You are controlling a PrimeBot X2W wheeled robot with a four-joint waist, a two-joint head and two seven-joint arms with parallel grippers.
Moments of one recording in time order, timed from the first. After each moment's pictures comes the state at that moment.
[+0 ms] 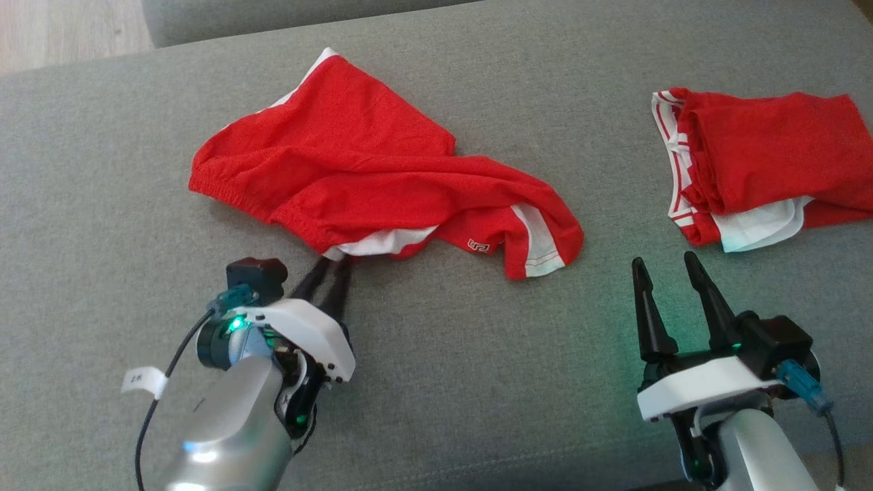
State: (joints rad) left arm -0.49 0.06 -0.52 0.85 -0.55 -0.08 -0.24; right arm -0.10 -0.05 0.09 0.29 0.17 0.13 -0.23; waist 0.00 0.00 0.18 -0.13
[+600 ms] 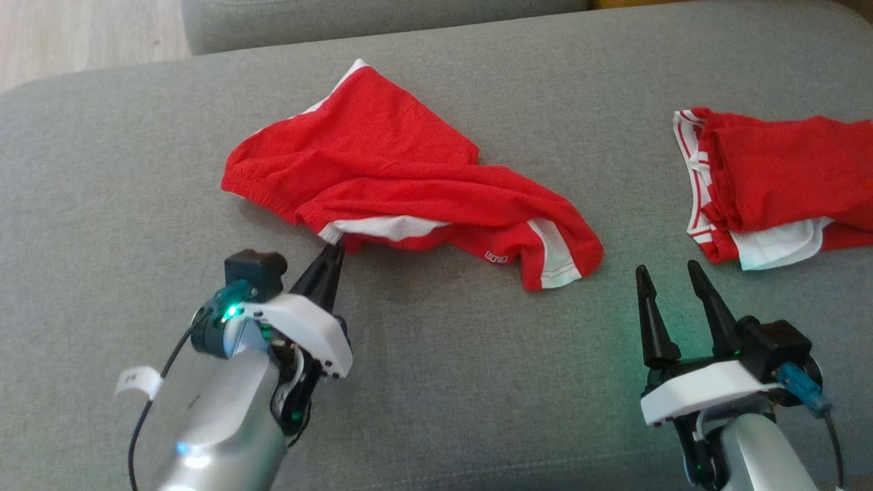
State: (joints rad) left arm -0.48 0.08 -0.50 0.77 -0.48 -0.09 -0.25; right arm -0.10 -0.05 0.08 0.33 0.16 0.13 -0.23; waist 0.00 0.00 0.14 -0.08
